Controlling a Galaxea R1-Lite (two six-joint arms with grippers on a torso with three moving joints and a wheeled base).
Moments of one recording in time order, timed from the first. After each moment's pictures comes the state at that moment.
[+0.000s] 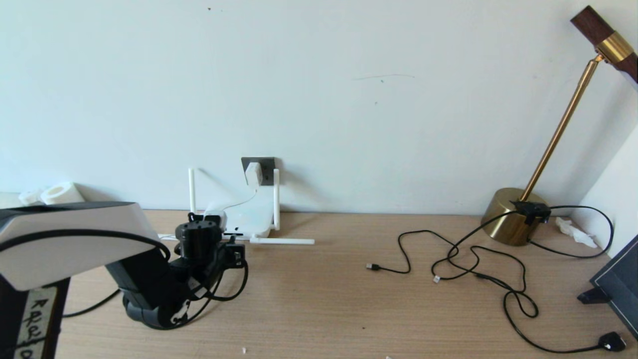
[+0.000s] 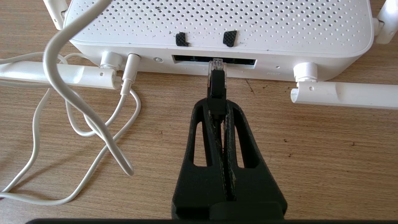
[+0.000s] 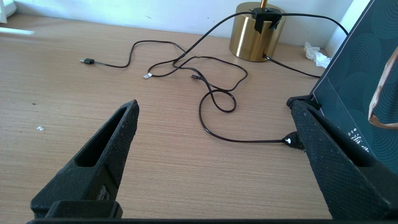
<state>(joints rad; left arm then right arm) -0.23 2.27 -0.74 -1.17 0.30 0.01 0.01 0.00 0.00 0.00 0.01 -0.07</state>
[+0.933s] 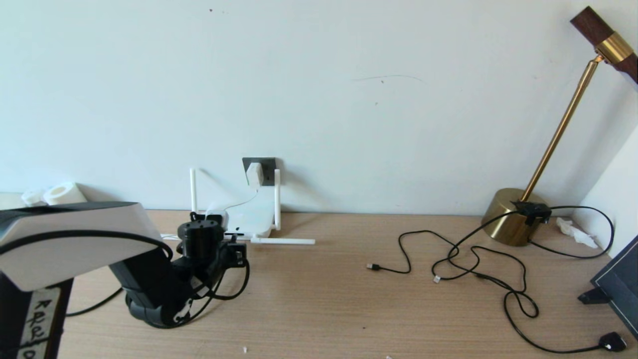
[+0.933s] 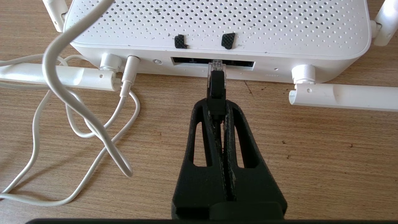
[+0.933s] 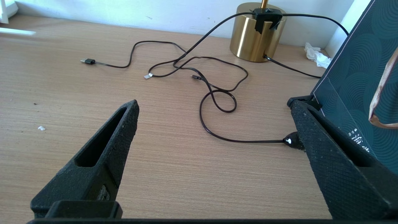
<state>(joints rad) -0.23 2.29 -0.76 -1.17 0.30 0.01 0.01 0.00 0.00 0.00 0.01 -0.07</state>
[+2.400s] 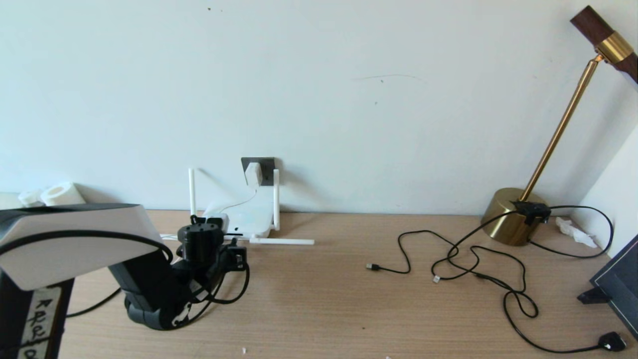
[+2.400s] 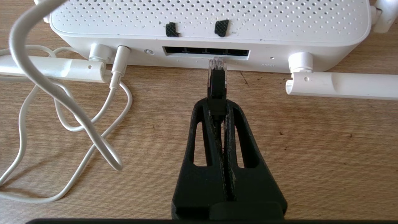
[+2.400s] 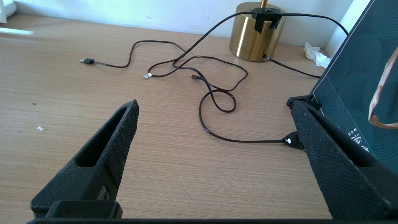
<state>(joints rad) -0.24 2.28 -0.72 -1.17 0.30 0.01 0.01 0.00 0.00 0.00 0.01 -0.07</state>
